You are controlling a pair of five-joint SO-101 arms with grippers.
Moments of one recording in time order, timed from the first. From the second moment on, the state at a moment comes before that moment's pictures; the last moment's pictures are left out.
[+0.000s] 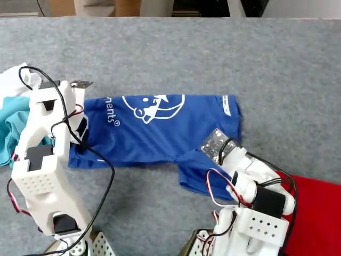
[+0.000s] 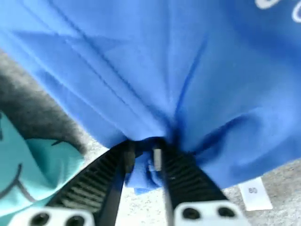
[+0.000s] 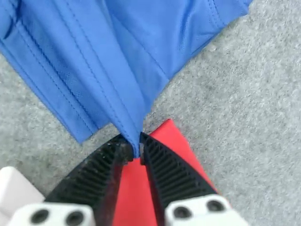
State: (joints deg) left arm -16.0 22.7 5.7 82.0 -33.8; right arm 15.6 -78.3 68.7 82.5 55.8
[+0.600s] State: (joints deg) left arm -25.0 22.8 -26.6 99.9 -28.3; right arm 10.8 -78.3 63.5 77.3 52.4
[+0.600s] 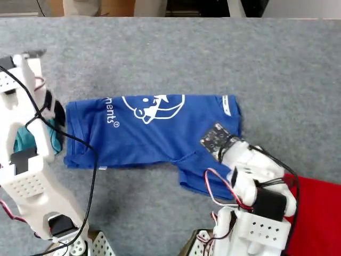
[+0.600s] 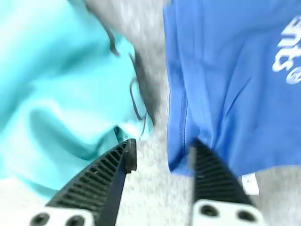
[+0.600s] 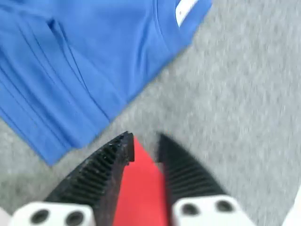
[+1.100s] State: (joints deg) left arm -10.8 38.7 -26.5 86.3 -0.5; right arm -11.5 -39.4 58.9 56.6 29.6
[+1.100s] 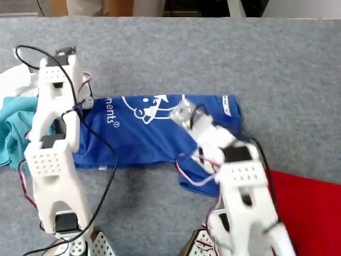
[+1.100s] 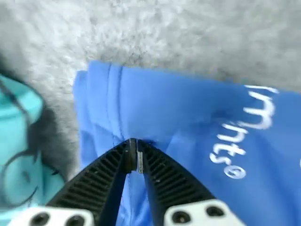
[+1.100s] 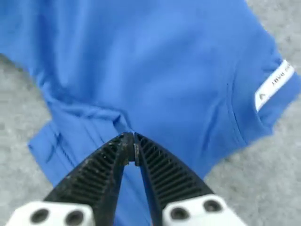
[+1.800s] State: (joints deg) left arm -10.7 45.5 -29.9 84.2 0.2; right arm -18.7 -12.5 49.8 56.0 27.4
